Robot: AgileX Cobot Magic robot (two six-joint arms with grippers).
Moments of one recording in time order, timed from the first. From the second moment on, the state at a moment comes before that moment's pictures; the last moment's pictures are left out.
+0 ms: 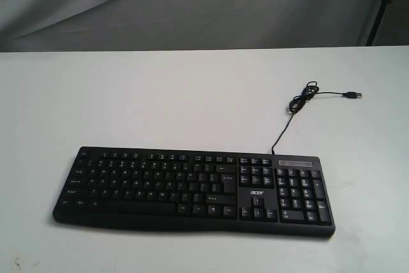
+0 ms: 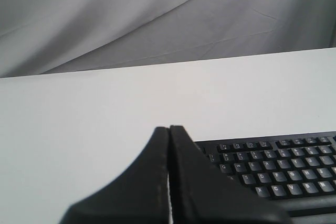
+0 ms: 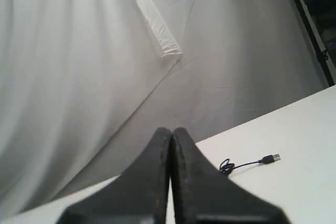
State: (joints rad) left arm -0.17 0.00 0.00 0.04 0.26 -0.02; right arm 0.06 0.01 0.00 0.53 -0.02 -0.07
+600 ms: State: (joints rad) left arm -0.17 0.00 0.00 0.04 0.26 -0.02; right arm 0.06 0.01 0.00 -0.02 0.33 0.03
